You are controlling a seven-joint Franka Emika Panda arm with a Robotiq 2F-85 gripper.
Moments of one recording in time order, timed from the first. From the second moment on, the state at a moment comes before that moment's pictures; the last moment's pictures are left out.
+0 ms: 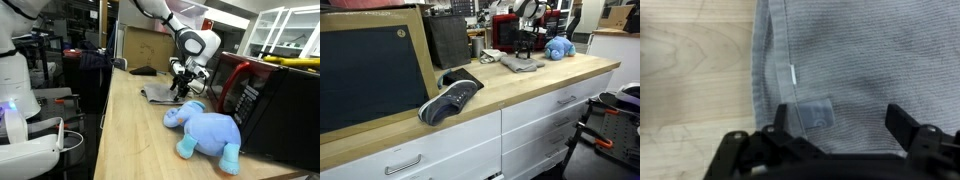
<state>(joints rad) -0.37 0.72 -0.08 -1.40 0.26 1.87 -0.13</state>
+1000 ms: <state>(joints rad) -0.38 0.78 -0.08 -1.33 0.26 1.88 -0.13</state>
